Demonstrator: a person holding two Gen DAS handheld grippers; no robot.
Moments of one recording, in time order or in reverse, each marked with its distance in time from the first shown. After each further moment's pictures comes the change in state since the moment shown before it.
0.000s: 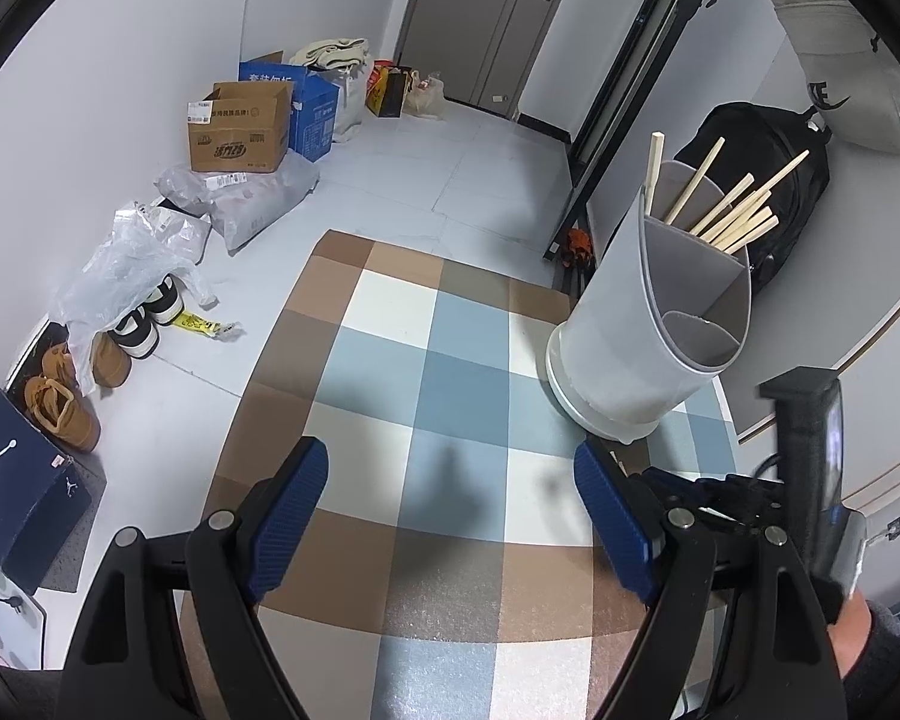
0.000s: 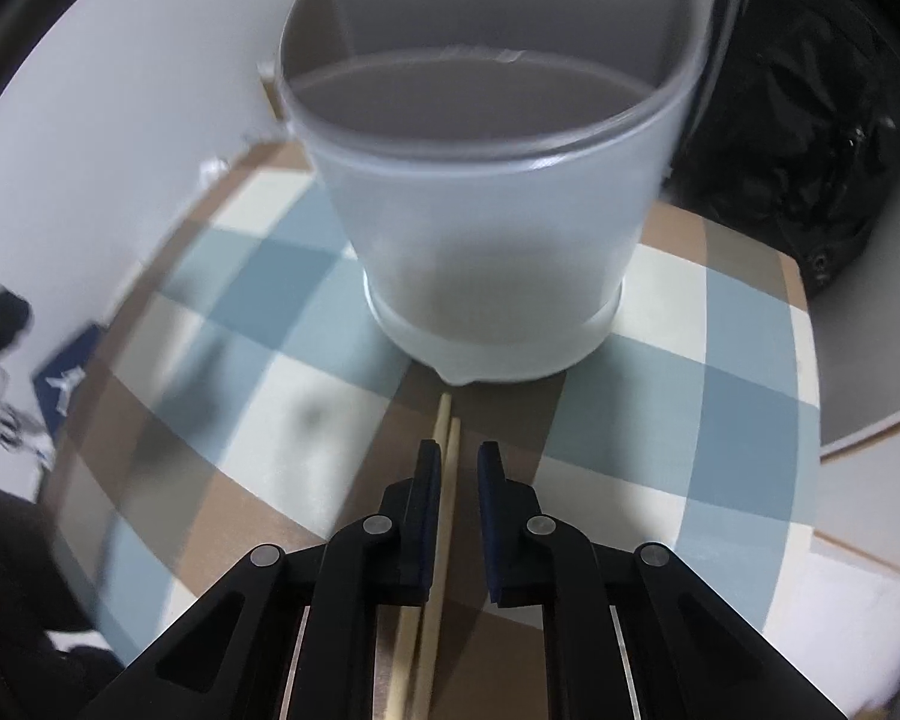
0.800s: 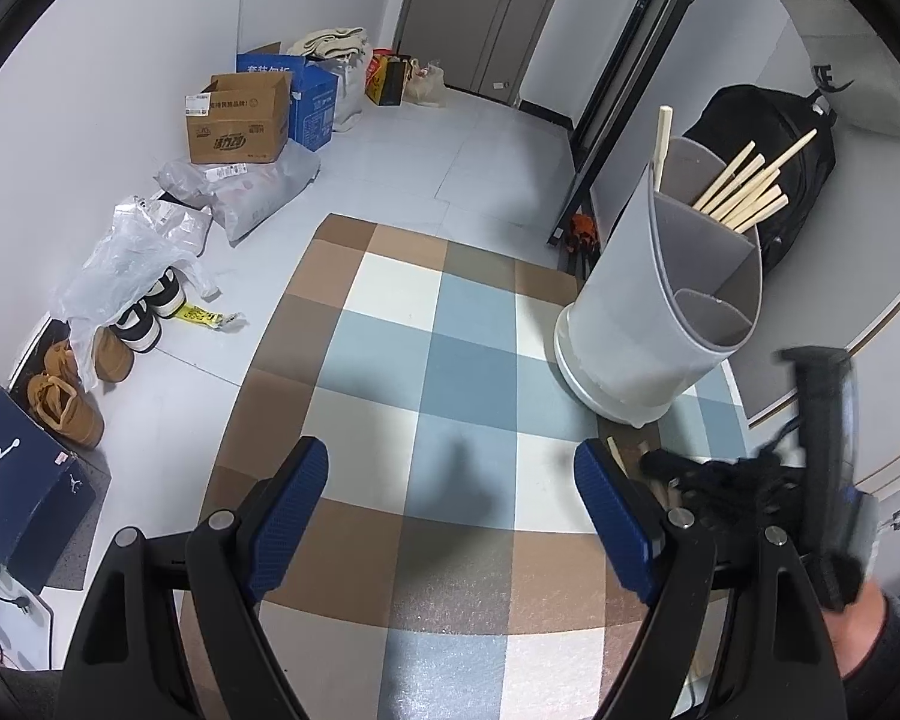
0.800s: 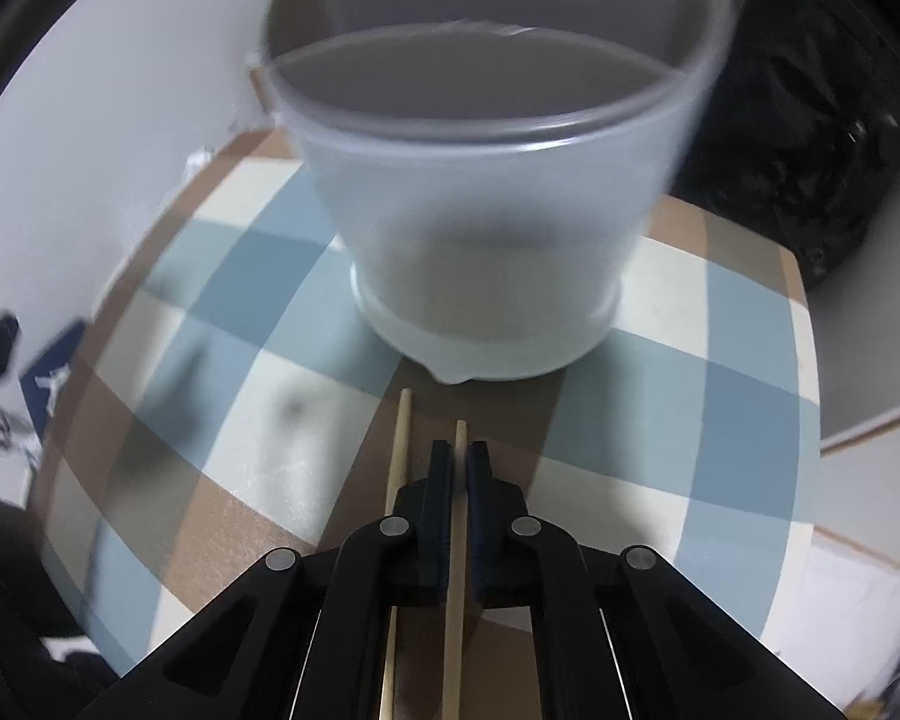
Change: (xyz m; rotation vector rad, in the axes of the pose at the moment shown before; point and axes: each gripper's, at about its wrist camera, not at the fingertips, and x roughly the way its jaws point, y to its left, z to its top) left arm 0.007 -0.002 -0.003 0.016 0.031 0.019; right arm -0.006 -0.008 -0.002 0.055 -0.009 0.019
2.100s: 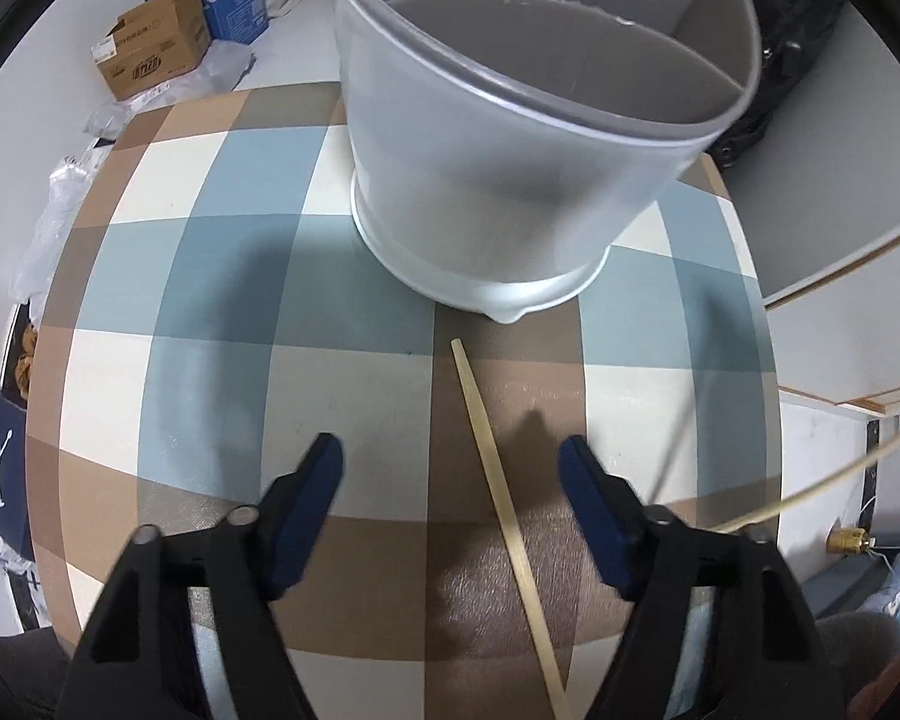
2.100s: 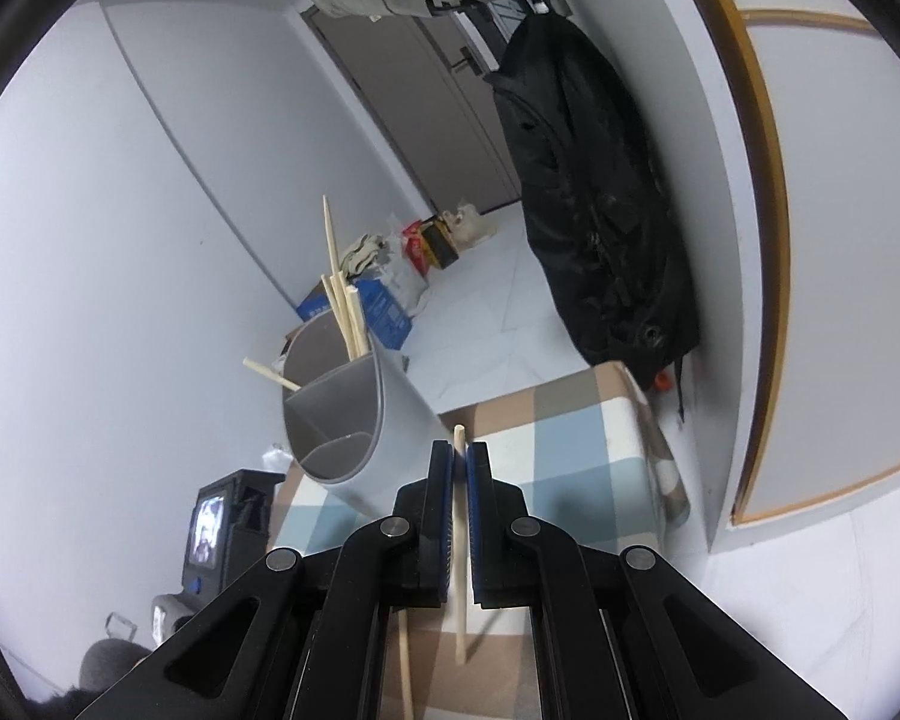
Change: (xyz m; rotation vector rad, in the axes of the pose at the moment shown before) left arm 0.084 -0.107 -0.013 0.104 0.388 0.087; right arm -0.150 -0.123 -0.056 0.417 -0.543 0.229
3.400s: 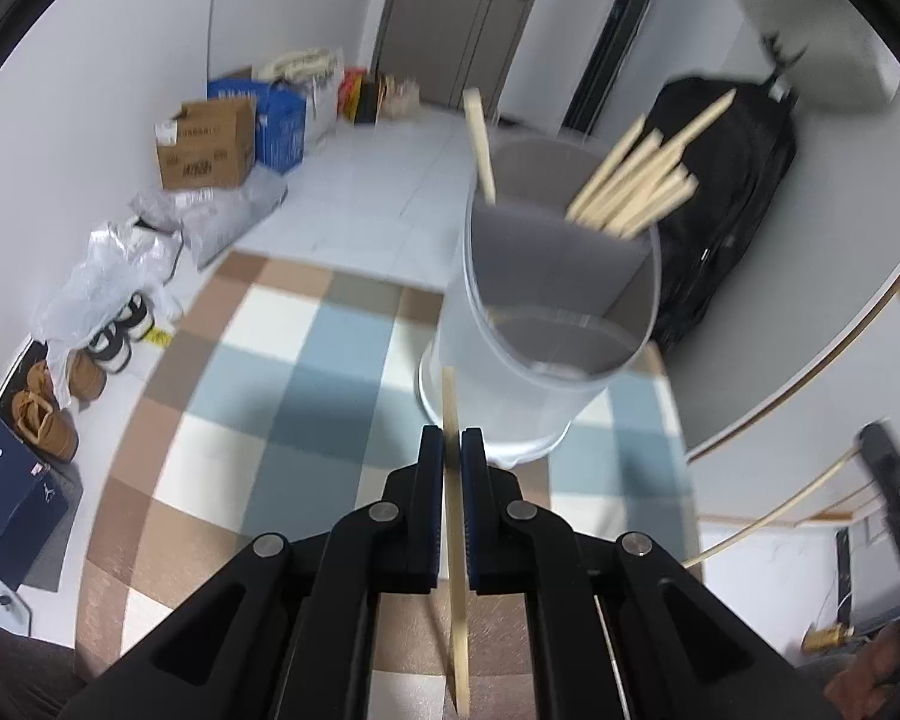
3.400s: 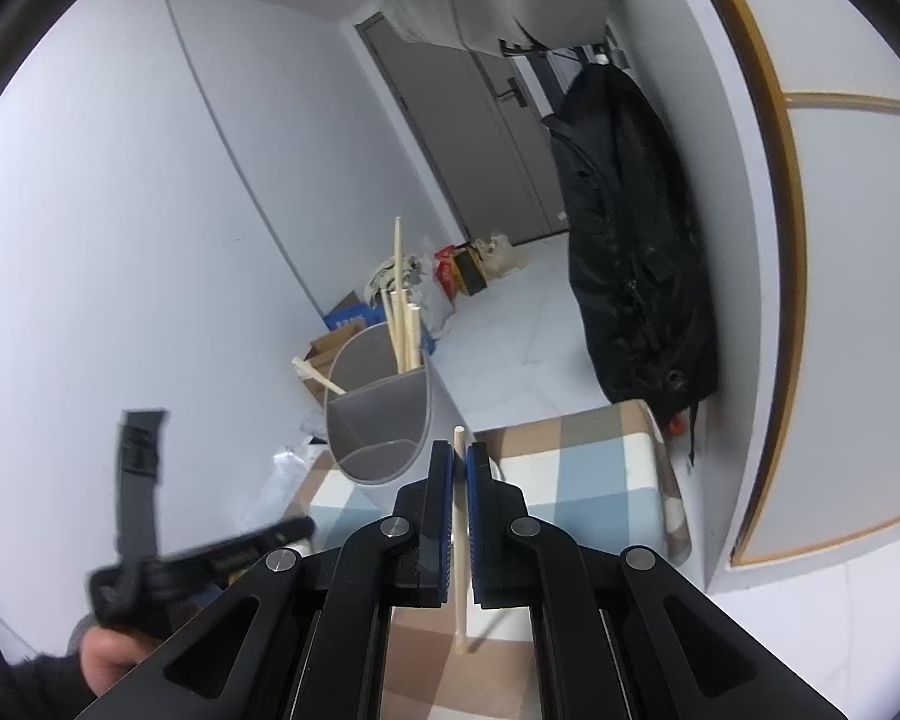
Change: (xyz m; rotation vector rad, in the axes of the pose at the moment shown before) left arm -0.094 0.021 -0.033 -0.094 -0.454 -0.095; right arm -0.020 0.023 -0.004 -0.114 -0.068 0.042
